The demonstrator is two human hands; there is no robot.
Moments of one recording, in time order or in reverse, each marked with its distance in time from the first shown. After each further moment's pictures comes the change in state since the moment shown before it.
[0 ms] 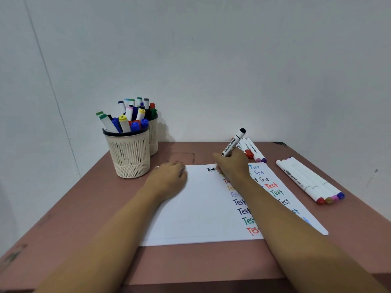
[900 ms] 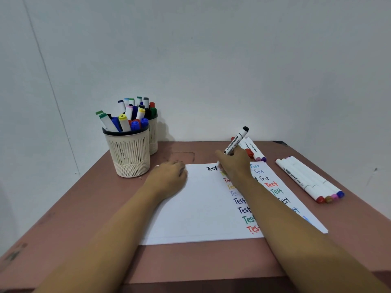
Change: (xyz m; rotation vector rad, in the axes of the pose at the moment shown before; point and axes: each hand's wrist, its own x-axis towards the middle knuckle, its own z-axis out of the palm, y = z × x) left_hand 0.001 -0.001 0.000 0.010 -0.001 0.010; right_hand -0.002 -0.002 -0.003 0.010 0.017 0.016
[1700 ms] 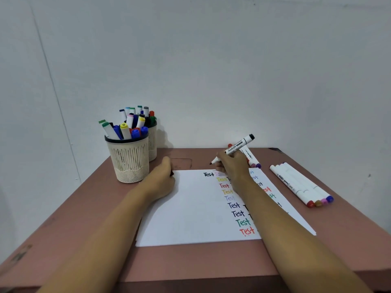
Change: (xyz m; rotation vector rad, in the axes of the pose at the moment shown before) left_hand -0.008 -0.002 -0.022 -0.279 -0.017 -0.071; right_hand -0.007 -0.019 -0.016 0.278 -0.076 0.075
